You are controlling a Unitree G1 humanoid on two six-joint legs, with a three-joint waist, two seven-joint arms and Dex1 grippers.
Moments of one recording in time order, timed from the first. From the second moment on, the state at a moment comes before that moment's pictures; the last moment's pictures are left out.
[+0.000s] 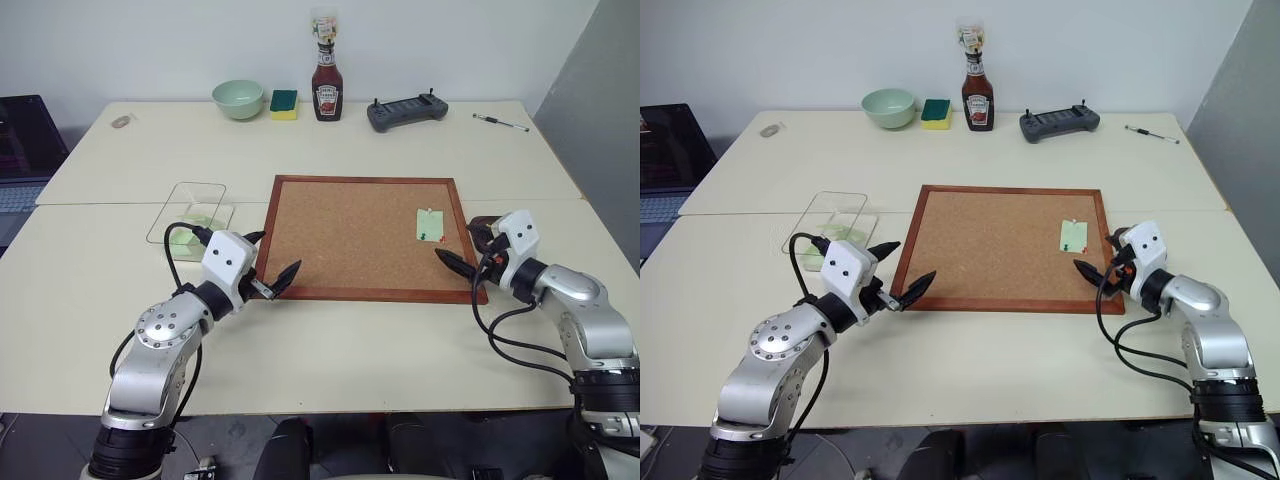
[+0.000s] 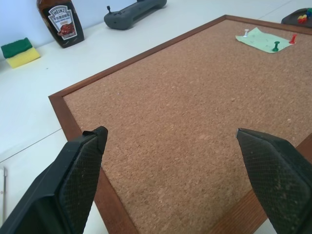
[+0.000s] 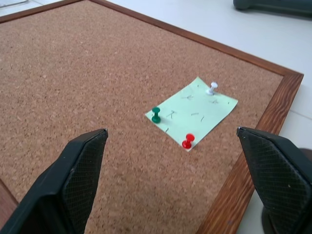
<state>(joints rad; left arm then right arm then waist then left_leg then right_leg) -0.12 0.49 0.06 -0.39 -0.25 0.41 -0.55 -0.32 -0.59 -0.10 0.01 0.30 0.36 0.70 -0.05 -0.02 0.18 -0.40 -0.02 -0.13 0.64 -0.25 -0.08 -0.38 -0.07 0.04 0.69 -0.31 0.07</state>
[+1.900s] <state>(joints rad) -0.56 0.31 -0.19 0.26 -0.20 0.15 -0.87 -0.20 -0.57 -0.09 -0.24 0.32 0.40 0.68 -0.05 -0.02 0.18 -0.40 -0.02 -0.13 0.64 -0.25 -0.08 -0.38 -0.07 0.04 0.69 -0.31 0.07</state>
